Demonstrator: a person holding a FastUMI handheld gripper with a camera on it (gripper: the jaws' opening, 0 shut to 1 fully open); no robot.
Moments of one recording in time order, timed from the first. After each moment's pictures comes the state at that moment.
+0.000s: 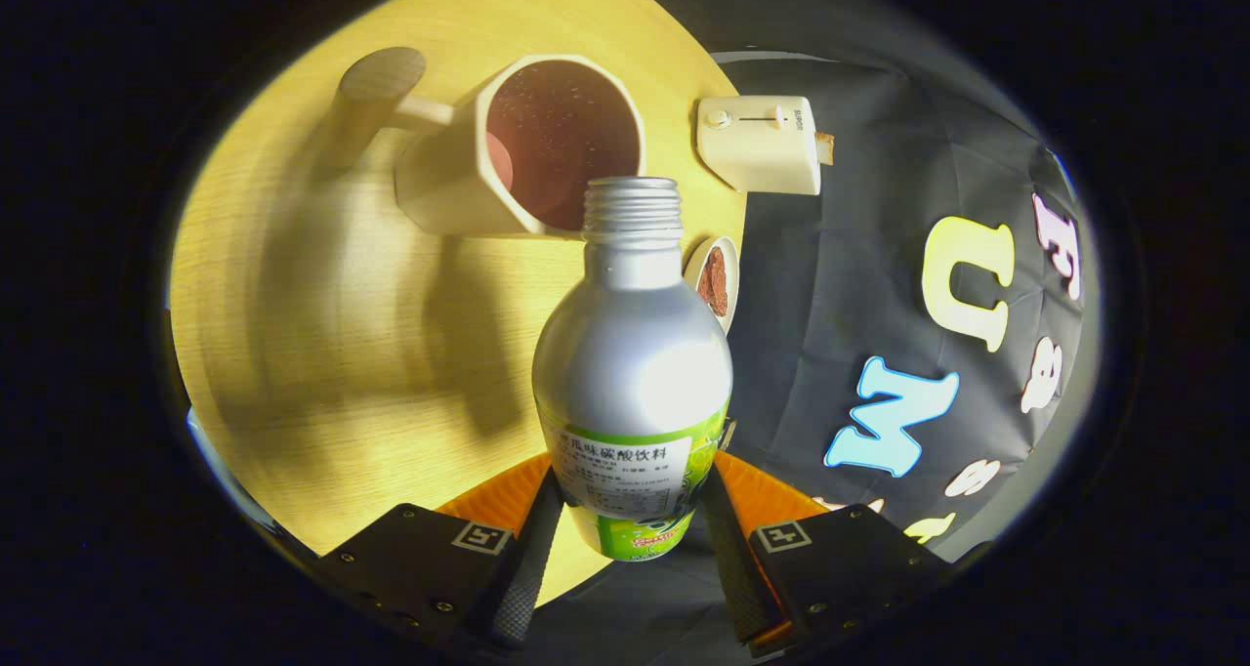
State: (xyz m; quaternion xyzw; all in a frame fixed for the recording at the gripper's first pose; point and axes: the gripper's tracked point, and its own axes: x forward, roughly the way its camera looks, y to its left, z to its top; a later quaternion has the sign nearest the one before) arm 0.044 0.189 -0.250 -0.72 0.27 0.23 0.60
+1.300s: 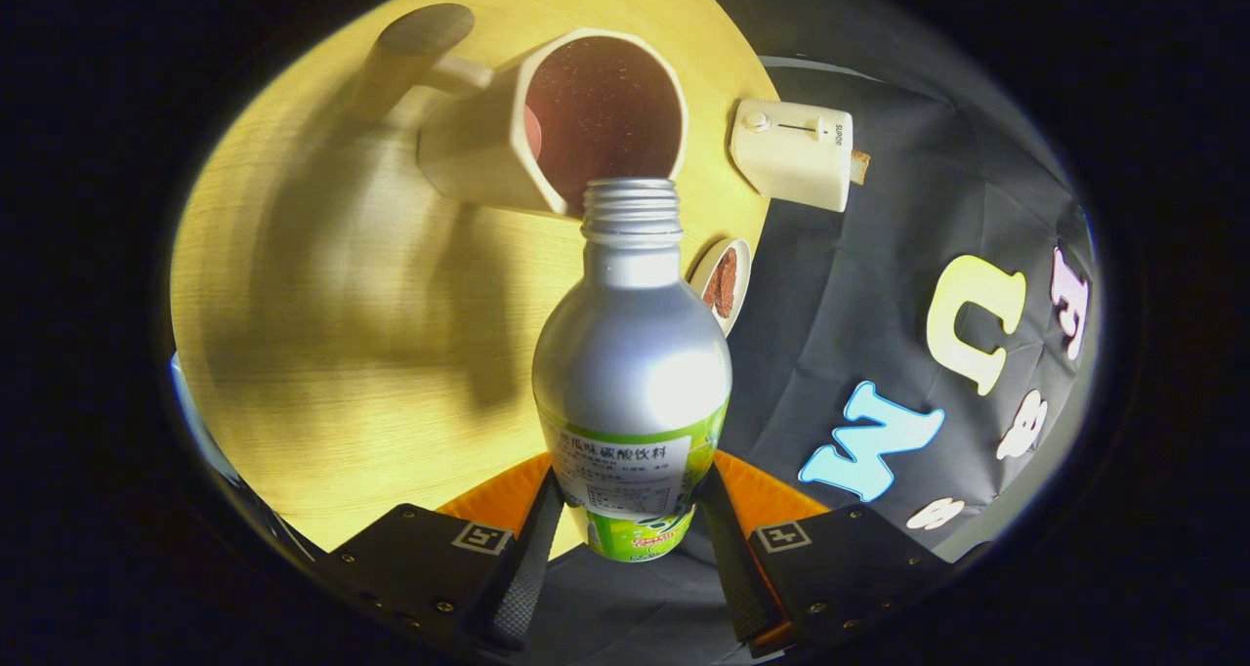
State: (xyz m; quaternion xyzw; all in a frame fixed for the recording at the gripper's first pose) arm 0.055 0.189 -0.247 -0.76 0.26 0.23 0.54
